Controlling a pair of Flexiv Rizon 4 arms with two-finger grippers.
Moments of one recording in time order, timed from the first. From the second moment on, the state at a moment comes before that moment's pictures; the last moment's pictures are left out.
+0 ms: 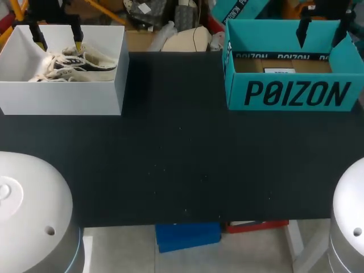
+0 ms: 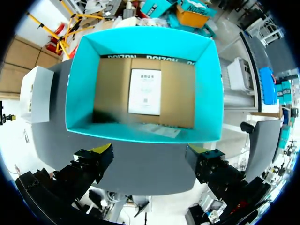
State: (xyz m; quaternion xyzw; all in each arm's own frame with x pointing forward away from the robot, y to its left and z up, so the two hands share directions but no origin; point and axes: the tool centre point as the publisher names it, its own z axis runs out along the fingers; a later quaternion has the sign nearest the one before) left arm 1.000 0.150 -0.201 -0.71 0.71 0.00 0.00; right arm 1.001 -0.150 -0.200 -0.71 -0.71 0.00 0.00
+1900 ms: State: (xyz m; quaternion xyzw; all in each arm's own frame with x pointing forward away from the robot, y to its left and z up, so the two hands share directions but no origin) left arm 1.045 0.194 -0.255 0.09 0.99 0.03 0.13; right arm 1.002 -0.150 -0.201 -0.71 -0.71 0.00 0.00
